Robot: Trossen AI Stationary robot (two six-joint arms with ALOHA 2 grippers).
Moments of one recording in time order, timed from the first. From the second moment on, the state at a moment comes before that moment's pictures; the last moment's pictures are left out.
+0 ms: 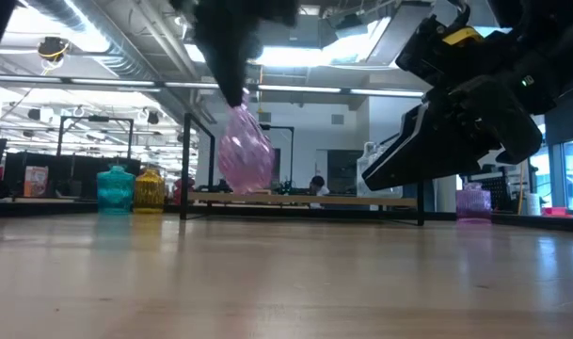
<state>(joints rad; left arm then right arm) -0.16 1.91 1.72 -1.22 -0.20 -0.12 0.48 1.69 0.69 0.28 0.58 0.28</state>
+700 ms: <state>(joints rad) -0.16 2.03 1.77 -1.13 -0.20 -0.12 0.48 1.69 0.69 0.28 0.58 0.28</state>
